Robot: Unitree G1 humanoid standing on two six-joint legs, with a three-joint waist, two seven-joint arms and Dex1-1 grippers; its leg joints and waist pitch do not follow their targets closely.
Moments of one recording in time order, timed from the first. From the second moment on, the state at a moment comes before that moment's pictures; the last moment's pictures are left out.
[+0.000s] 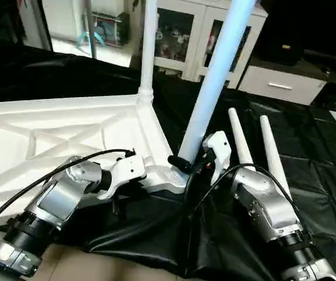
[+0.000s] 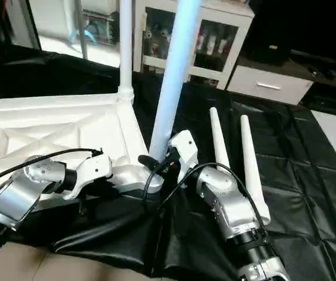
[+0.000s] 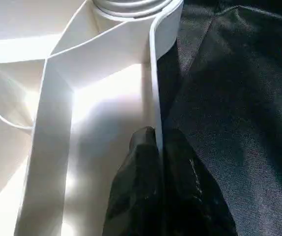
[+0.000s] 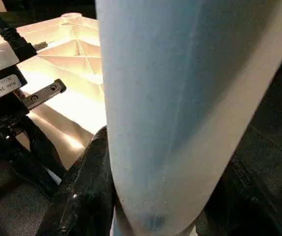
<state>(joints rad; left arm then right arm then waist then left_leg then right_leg) -0.45 0.56 -0.39 0.17 0.10 0.38 -1.11 -0.36 -0.20 0.22 0.28 0.26 0.18 0.70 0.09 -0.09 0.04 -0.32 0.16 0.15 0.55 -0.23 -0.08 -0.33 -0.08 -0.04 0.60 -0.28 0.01</state>
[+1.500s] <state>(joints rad) -0.69 0.09 -0.28 0.43 0.15 0.67 -0.56 -0.74 0.04 0.00 0.92 0.14 -0.05 0.00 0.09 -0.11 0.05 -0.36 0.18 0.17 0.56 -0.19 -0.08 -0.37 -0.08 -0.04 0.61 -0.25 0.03</state>
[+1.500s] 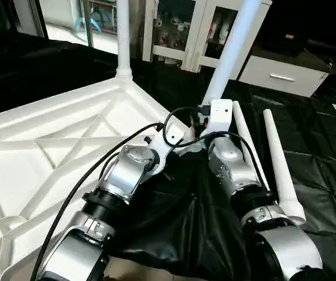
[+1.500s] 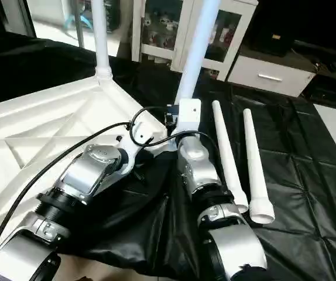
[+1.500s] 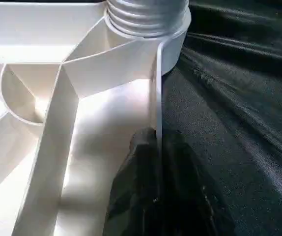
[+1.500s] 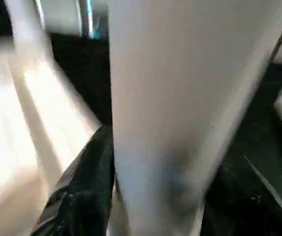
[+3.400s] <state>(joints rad) -0.50 0.55 -0.41 0.10 0.00 0.47 -1.22 -0.39 -0.54 0.28 0.20 0.23 0.25 1.14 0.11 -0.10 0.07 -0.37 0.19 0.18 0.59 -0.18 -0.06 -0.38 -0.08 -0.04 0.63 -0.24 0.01</state>
